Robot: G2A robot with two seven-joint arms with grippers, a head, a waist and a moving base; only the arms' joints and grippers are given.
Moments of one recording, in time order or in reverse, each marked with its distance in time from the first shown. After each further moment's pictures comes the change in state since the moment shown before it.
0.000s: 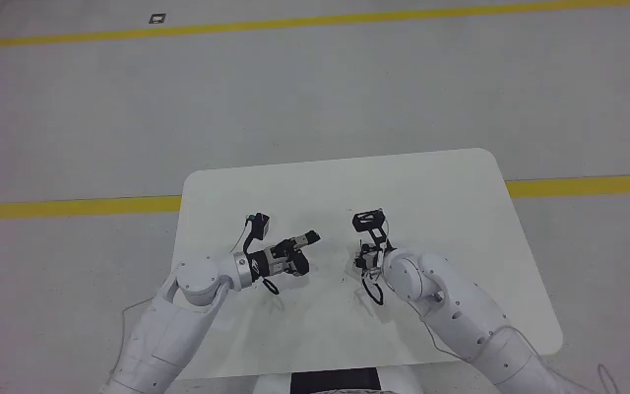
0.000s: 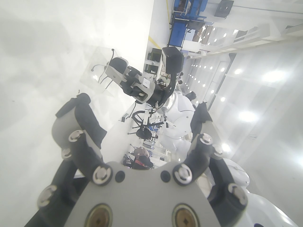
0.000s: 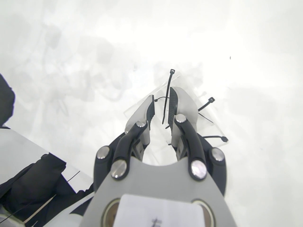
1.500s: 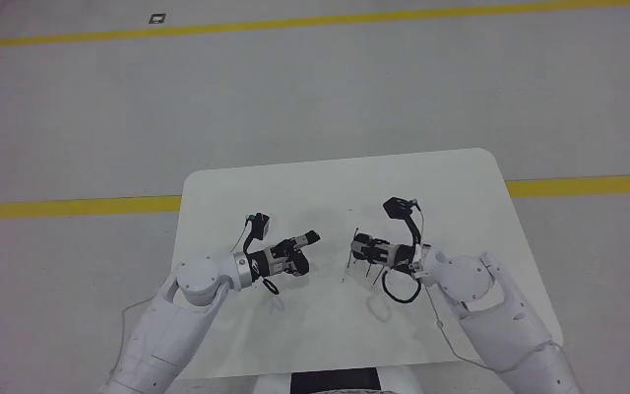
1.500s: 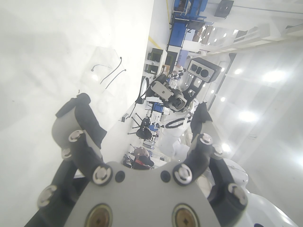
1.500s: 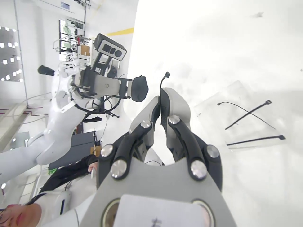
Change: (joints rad) left arm 0.000 0.000 0.000 0.000 0.000 0.000 0.000; right arm -0.193 0.029 0.323 -0.141 0.577 -0.340 -0.079
